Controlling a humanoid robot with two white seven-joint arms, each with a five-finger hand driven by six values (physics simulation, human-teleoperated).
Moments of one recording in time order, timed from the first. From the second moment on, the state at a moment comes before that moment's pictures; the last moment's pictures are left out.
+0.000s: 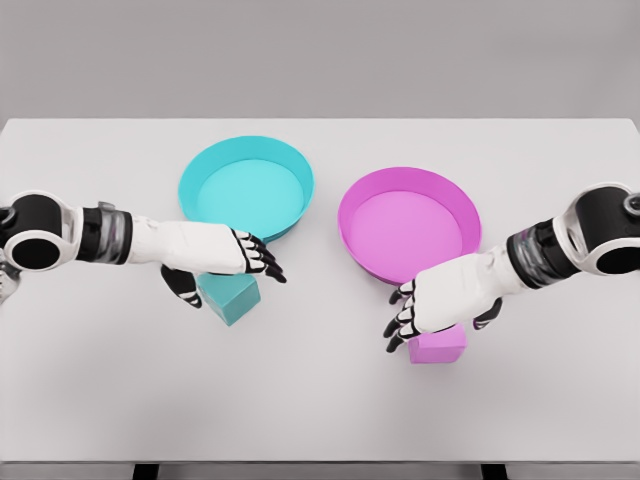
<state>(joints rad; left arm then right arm) -0.85 0.82 -1.06 -1.58 -0.21 -0.51 -0.61 -1.29 -0.92 1.62 -1.76 0.23 -0.59 0.60</state>
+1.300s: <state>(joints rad) -0.82 0.83 -1.06 -1.60 -0.20 -0.52 -0.61 -1.30 -0.88 1.58 -1.74 0.20 -0.61 0.61</state>
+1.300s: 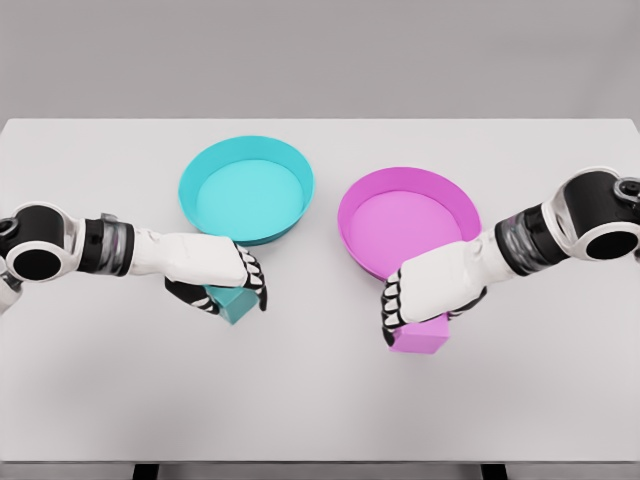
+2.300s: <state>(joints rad) -0.81 0.83 -0.88 -1.69 -0.20 -0.55 -0.61 -1.30 -0.86 1.30 -1.41 0.08 -0.61 0.61</state>
